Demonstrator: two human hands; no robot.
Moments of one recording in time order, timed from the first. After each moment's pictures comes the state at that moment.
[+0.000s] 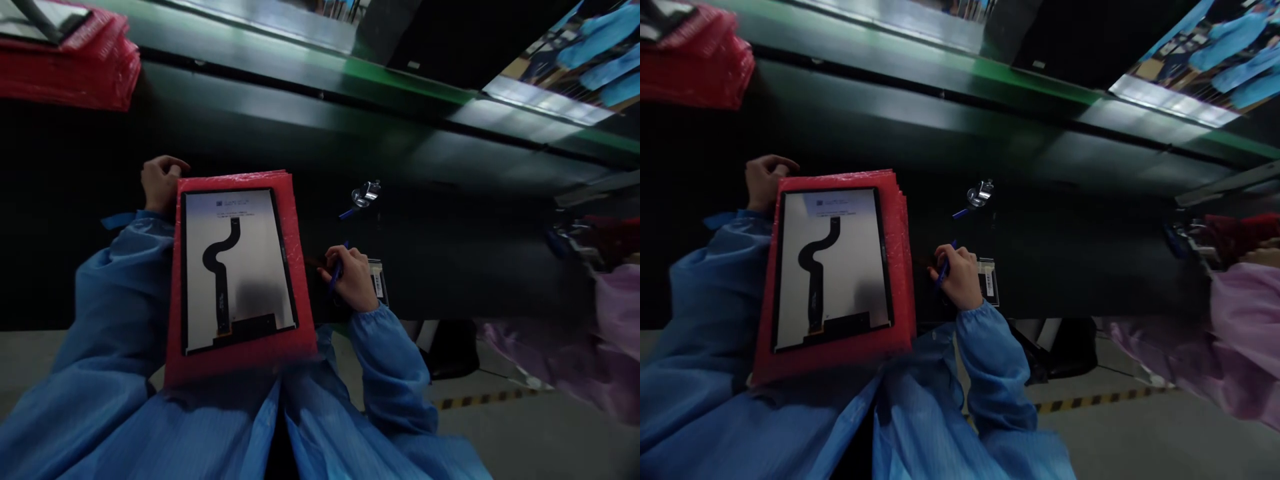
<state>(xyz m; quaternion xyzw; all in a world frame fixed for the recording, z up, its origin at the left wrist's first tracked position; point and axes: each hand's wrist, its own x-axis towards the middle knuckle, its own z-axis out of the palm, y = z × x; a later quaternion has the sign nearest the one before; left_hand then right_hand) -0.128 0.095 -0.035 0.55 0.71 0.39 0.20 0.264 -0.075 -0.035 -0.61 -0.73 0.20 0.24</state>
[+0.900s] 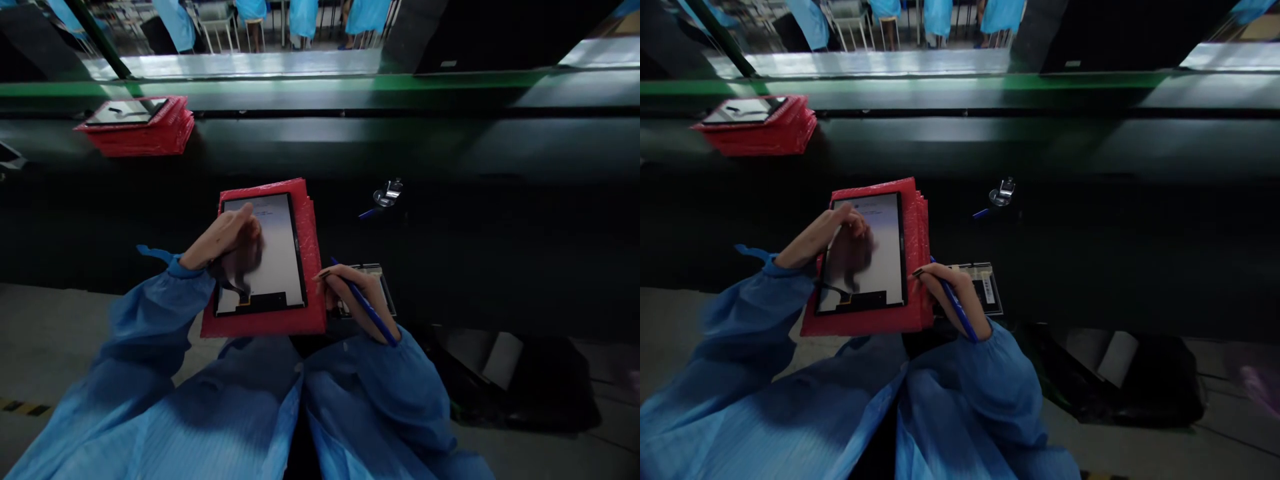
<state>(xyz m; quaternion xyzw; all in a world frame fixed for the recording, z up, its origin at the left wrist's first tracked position) -0.048 -0.047 0.066 0.71 0.52 0.26 0.39 0.222 -0.128 0.021 -0.37 -0.61 0.55 0.44</state>
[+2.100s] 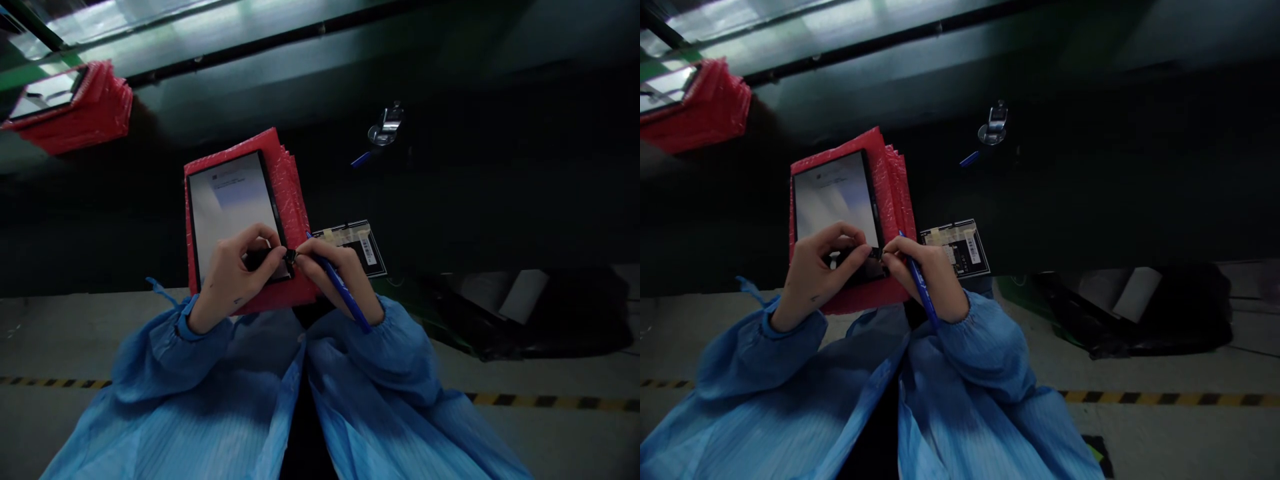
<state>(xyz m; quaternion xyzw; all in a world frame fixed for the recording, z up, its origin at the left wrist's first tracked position) 0.026 -0.132 0.069 0.74 0.52 0.29 0.30 0.206 -0.144 0.019 -0.41 -0.64 0.47 0.46</state>
